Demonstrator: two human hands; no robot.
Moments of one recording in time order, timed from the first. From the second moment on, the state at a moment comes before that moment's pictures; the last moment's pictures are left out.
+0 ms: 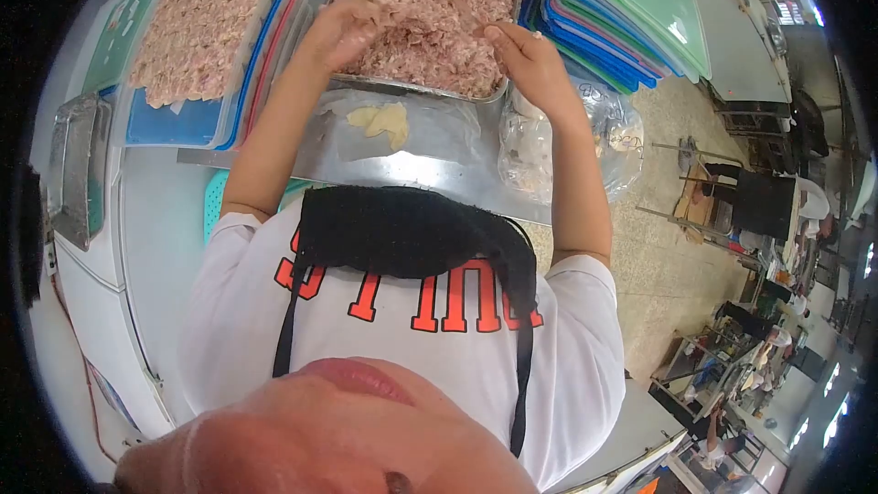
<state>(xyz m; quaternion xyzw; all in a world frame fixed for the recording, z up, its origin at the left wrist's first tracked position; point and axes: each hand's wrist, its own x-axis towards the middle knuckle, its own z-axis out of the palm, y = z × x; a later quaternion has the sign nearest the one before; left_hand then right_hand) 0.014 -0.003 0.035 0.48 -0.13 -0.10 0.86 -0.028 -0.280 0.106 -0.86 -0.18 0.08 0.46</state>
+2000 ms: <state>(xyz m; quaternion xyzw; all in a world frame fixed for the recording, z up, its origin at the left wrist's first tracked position) 0.018 -0.008 0.037 0.83 -0.09 -0.09 0.54 -0.023 -0.273 0.089 -0.95 -0.24 -0.16 0.14</state>
